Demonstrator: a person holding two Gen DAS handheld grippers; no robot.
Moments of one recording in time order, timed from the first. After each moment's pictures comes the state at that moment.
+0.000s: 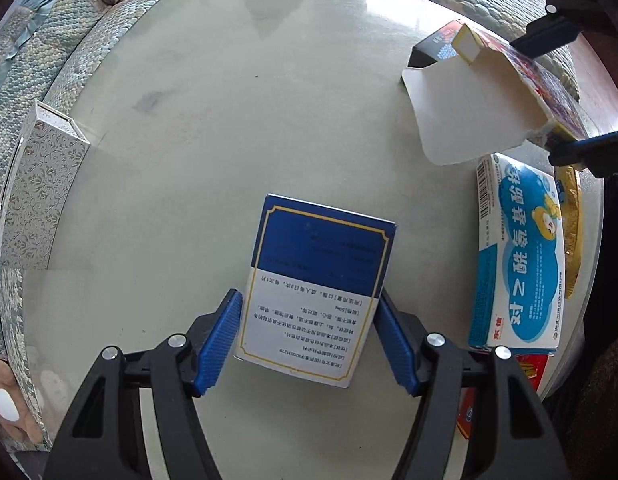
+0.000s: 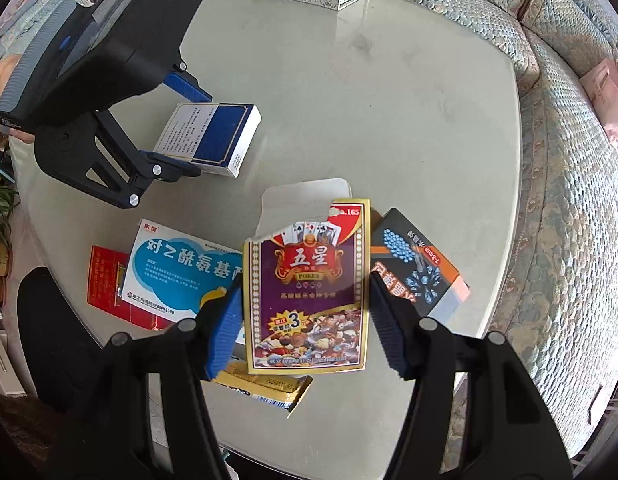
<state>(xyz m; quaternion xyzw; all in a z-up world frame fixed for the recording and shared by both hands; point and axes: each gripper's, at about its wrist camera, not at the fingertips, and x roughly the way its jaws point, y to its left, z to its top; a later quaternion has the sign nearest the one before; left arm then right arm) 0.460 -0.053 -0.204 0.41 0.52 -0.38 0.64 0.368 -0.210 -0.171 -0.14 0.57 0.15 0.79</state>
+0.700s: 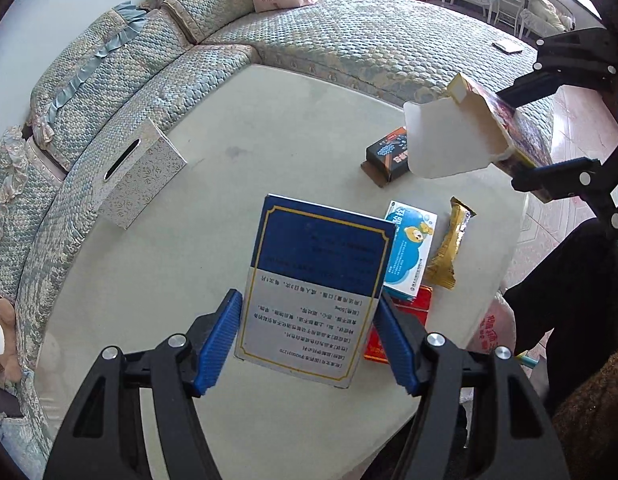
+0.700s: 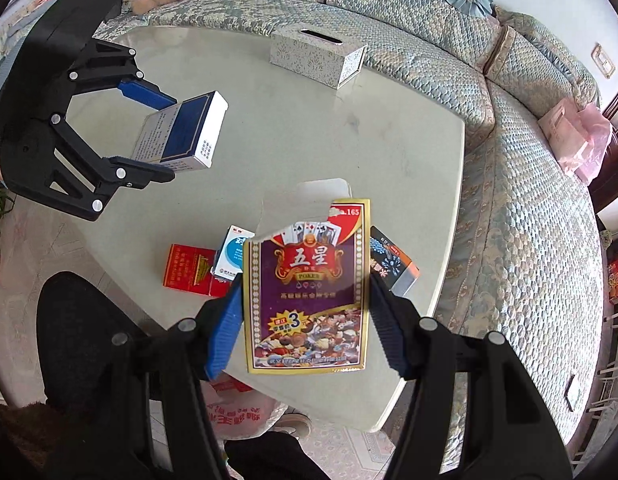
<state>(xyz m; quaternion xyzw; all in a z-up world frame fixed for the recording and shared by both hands) 0.340 -0.027 -0.048 0.33 0.44 -0.34 0.76 0.261 -0.197 -0.057 -0.16 0.49 0.13 0.85</state>
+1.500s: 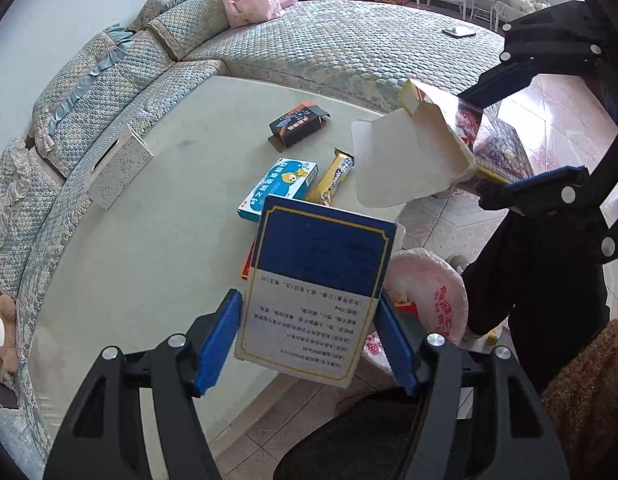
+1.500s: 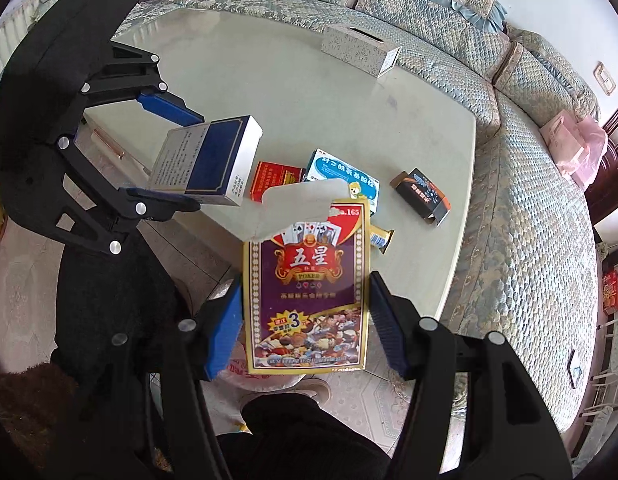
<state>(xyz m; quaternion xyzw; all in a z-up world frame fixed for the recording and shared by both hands) 0.150 -0.020 -0.060 0.35 0.42 -0.36 0.76 0.110 -0.152 -0.073 -0.19 0.48 0.15 0.84</state>
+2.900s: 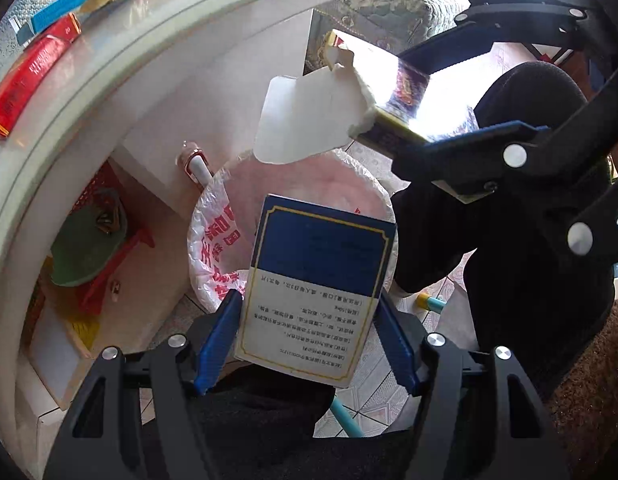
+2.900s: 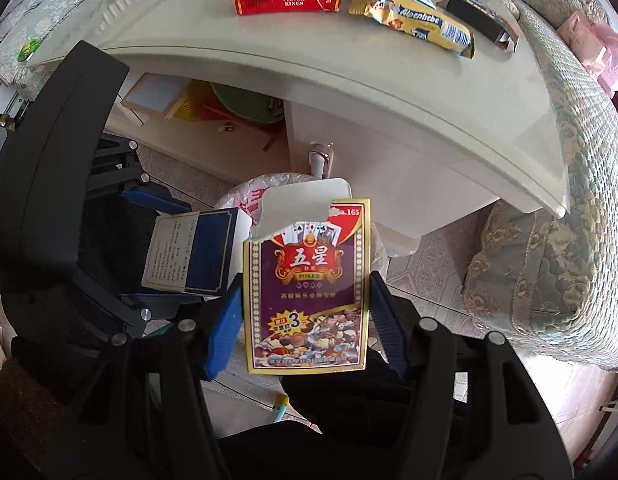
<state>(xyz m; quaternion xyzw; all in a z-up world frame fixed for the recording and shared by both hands) 0.089 -0.058 -0.300 0.28 0.57 -0.42 0.65 0.093 -0.175 -0.282 -0.10 0.60 0.12 0.79</state>
